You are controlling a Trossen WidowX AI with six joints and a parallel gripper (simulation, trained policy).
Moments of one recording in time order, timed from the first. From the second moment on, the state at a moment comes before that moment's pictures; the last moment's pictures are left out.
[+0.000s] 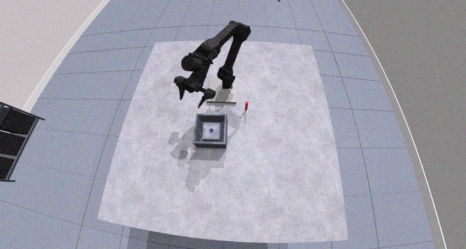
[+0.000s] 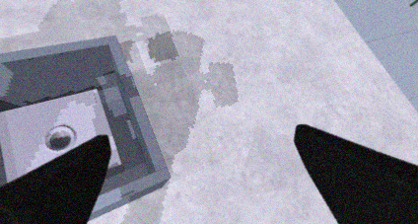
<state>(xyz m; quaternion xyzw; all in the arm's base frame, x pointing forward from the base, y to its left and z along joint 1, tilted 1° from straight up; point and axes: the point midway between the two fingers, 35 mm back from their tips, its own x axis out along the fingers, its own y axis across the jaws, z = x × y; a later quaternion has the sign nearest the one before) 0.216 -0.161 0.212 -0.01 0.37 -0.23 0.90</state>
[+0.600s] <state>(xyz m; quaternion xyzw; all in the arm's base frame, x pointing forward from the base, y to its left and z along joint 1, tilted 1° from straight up) 0.233 -0.038 0.190 0.22 0.45 -0.22 0.84</state>
